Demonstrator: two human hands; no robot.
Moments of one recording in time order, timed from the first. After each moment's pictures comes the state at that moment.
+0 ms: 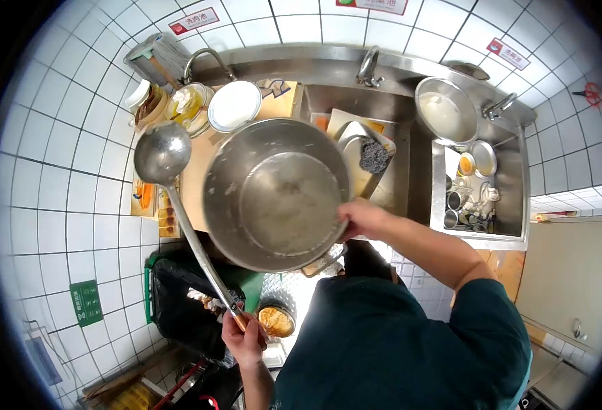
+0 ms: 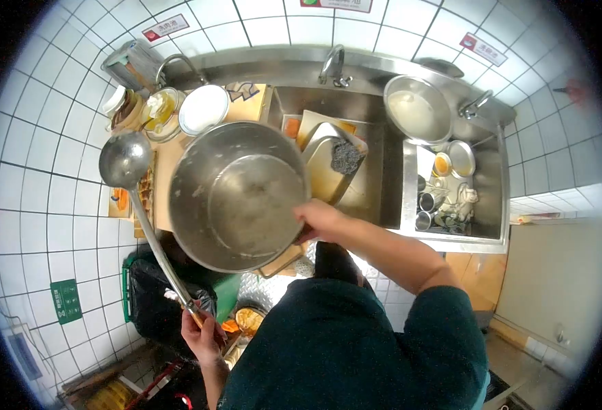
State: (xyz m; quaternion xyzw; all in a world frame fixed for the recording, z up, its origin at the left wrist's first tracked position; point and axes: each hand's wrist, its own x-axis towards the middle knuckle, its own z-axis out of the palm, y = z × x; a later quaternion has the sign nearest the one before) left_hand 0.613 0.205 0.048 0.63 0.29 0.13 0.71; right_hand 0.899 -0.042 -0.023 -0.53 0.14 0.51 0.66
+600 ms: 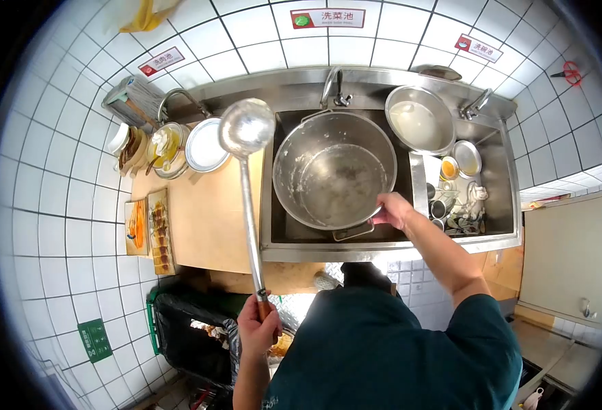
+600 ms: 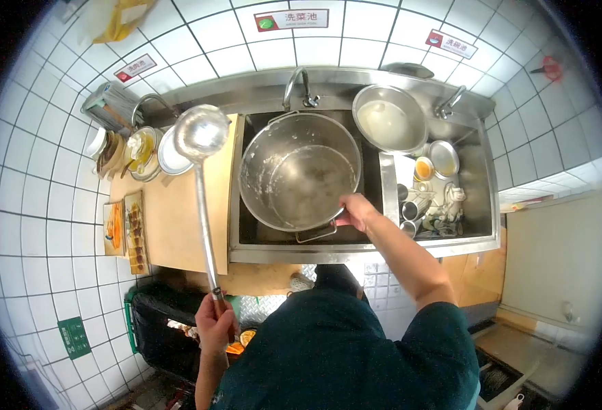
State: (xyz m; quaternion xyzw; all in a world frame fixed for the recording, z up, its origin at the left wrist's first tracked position) left_hand 0.718 0.168 0.042 0.62 0.23 -0.07 0.74; right_hand 0.964 -0.186 -0.086 -0.54 0.27 0.34 0.72
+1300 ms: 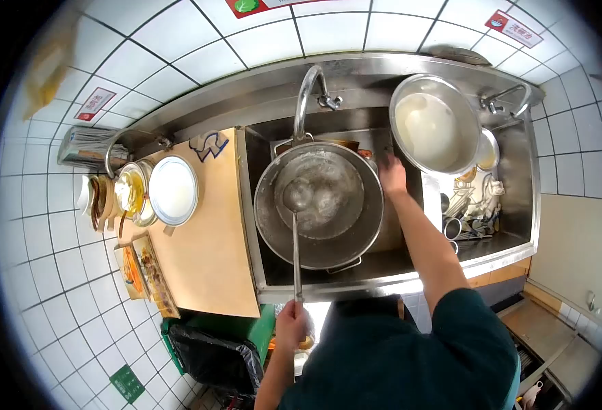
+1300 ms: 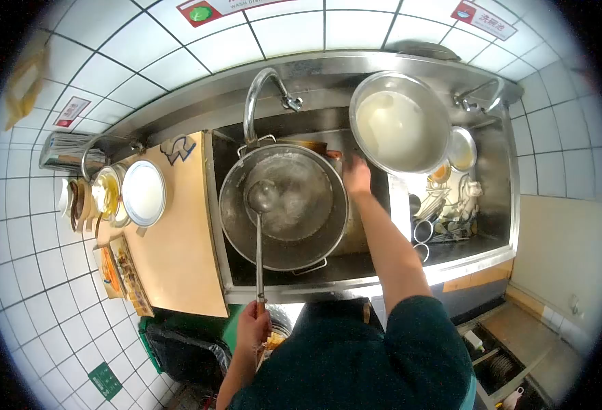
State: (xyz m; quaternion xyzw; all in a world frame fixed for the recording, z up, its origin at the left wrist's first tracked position) left_hand 0.844 0.124 -0.115 0.61 0.38 -0.31 0.62; right_hand 1.146 -0.232 -0.318 -0.91 0.18 -0.05 0.36
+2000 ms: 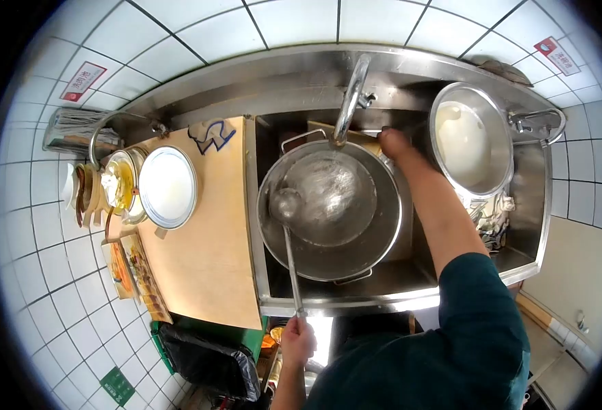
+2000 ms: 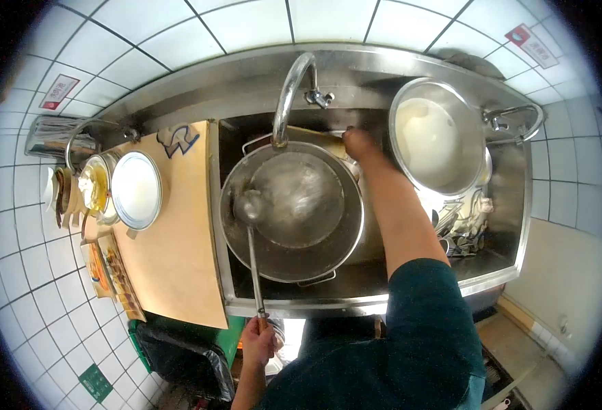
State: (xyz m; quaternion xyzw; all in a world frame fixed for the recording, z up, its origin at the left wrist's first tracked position) left_hand 0.852 0.124 -0.123 0.54 0.48 -0.25 0.64; right_hand 1.299 -0.222 -0.389 -0.97 -0.15 0.18 0.02
